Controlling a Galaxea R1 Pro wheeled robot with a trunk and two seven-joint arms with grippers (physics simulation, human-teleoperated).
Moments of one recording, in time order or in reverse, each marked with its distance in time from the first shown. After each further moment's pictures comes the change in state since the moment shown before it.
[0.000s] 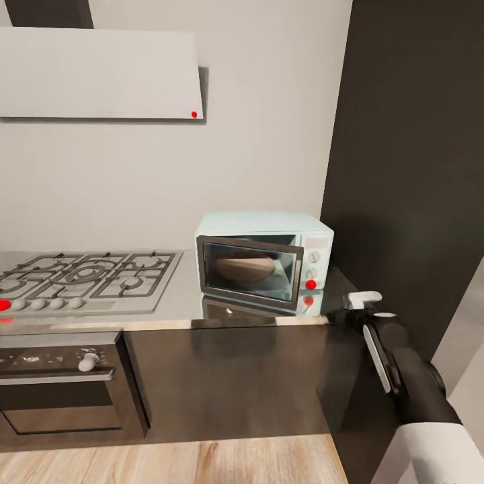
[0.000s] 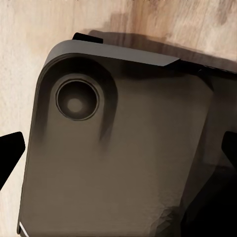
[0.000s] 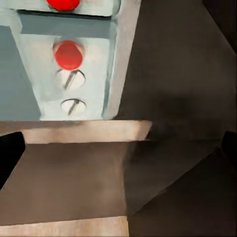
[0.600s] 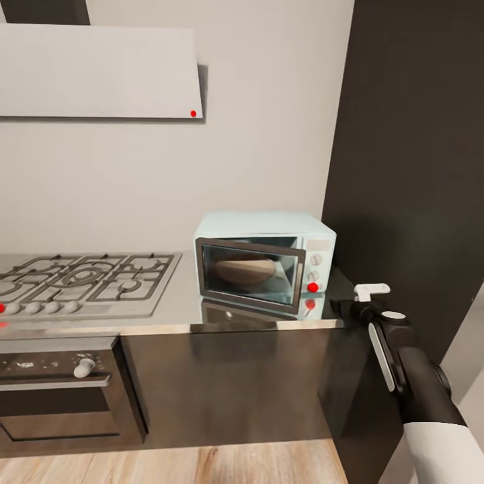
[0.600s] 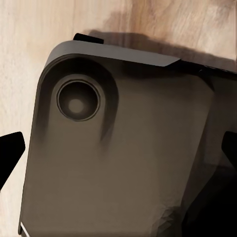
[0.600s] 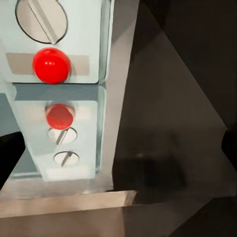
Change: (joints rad) left arm 0.000 0.001 -0.001 0.000 -0.002 0.000 0.000; right arm 0.000 0.006 -0.049 -0.016 -0.005 -0.146 -0.002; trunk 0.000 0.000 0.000
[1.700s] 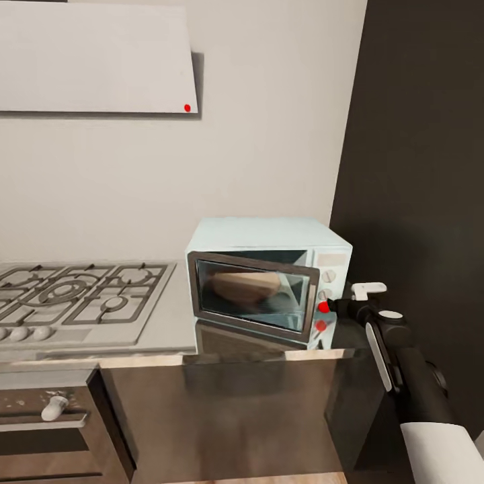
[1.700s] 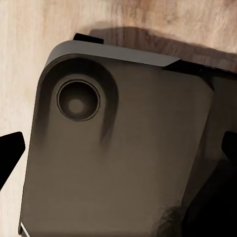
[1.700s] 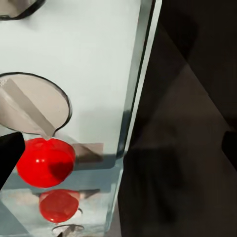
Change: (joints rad) left arm 0.000 0.000 0.000 0.000 0.000 0.000 0.000; right arm 0.000 0.014 0.008 -0.012 0.001 -0.001 0.001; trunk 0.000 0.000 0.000
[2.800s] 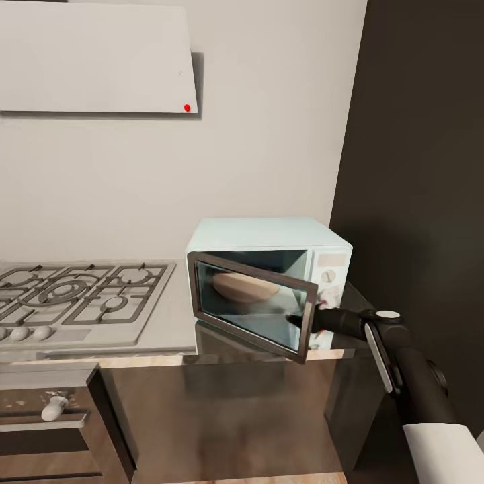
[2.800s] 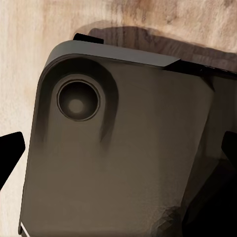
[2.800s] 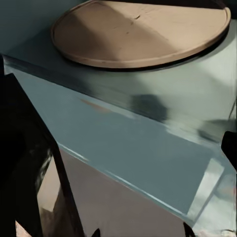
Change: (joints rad) left arm 0.000 0.000 0.000 0.000 0.000 0.000 0.000; right arm 0.000 -0.026 0.044 0.000 0.022 0.016 0.732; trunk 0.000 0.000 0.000
